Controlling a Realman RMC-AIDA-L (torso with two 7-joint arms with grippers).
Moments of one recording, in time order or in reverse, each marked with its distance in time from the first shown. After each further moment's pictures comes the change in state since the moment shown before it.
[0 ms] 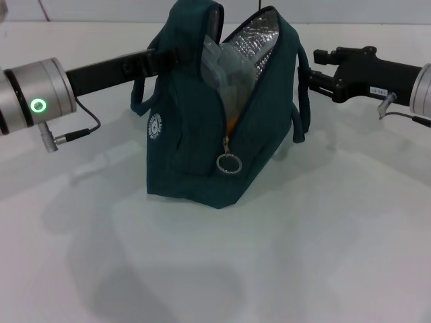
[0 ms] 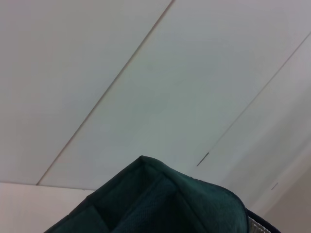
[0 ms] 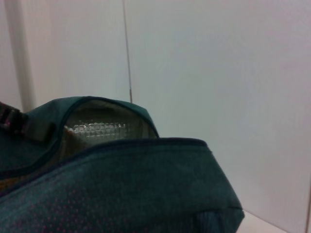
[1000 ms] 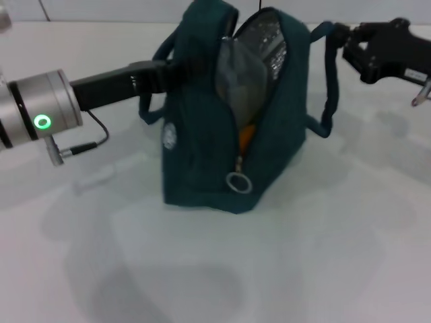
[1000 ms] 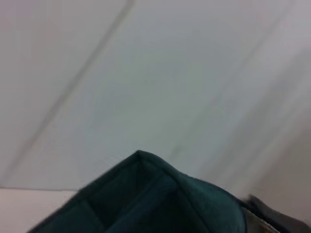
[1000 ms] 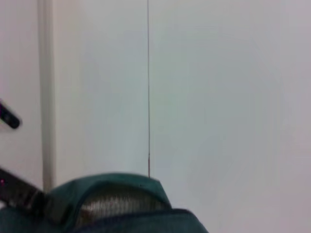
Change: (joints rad) left arm 0.029 -0.002 0.052 -0.004 -0.070 0.076 0.091; right arm -0.163 -0.005 0.005 -0.242 0.092 -0.177 -0.002
